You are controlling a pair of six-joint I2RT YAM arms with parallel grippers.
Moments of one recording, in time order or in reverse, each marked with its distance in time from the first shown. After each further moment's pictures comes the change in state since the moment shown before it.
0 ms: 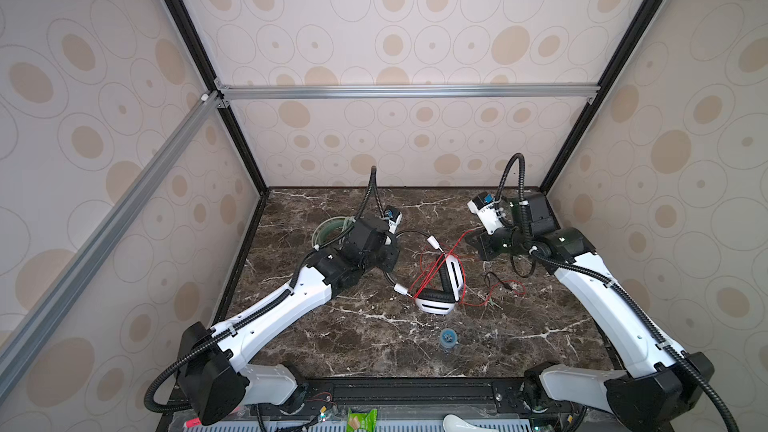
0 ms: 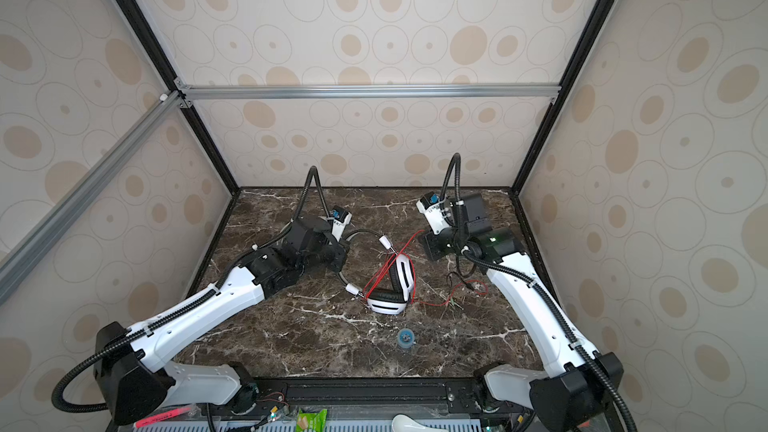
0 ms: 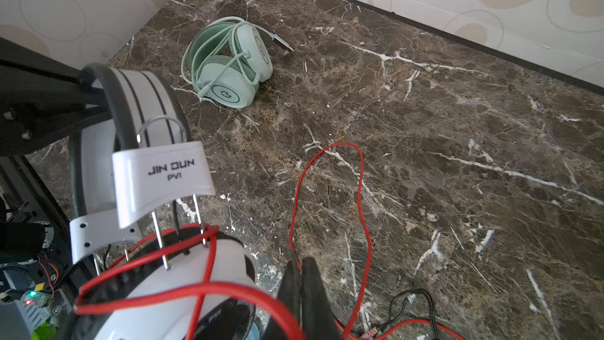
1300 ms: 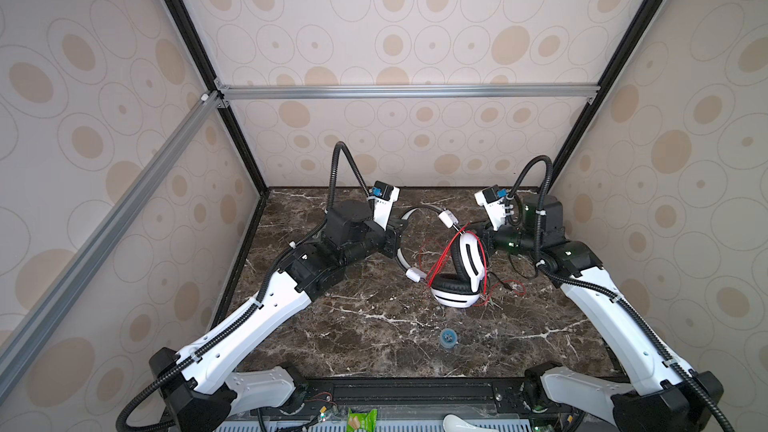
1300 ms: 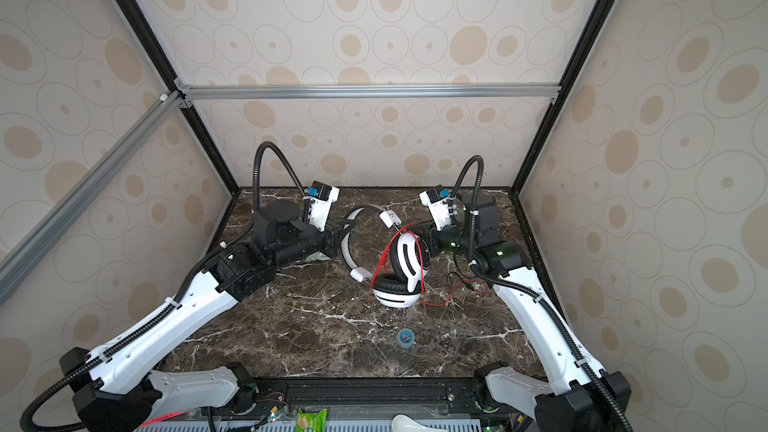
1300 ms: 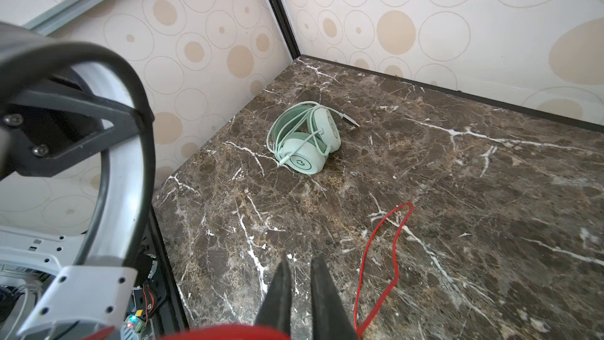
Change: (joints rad) left arm -0.009 -0.104 0.165 0.060 0.171 -0.129; right arm -0.042 -0.094 -0.129 0.333 -0.317 0.163
